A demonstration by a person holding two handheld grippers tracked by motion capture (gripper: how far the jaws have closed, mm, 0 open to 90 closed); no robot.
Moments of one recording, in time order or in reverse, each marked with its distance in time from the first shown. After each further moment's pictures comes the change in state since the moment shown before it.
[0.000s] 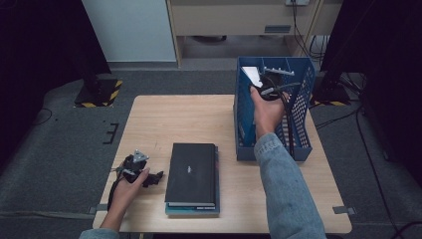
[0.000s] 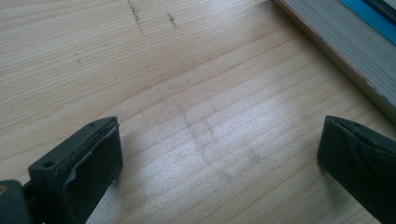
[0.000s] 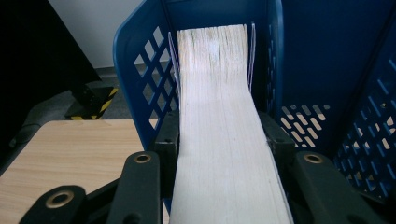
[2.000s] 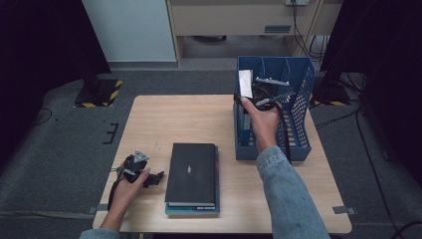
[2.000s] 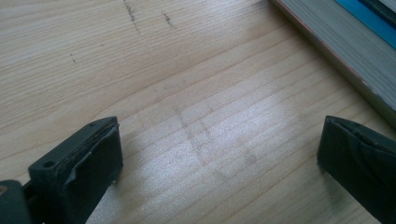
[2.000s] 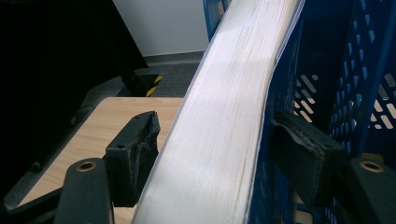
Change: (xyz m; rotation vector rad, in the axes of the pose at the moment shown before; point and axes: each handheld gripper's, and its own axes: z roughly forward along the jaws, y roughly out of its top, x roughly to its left) left arm -0.002 0.001 0.000 0.004 -0.005 0.001; right arm 0.016 -0.027 -0.012 0.037 0.197 -0.004
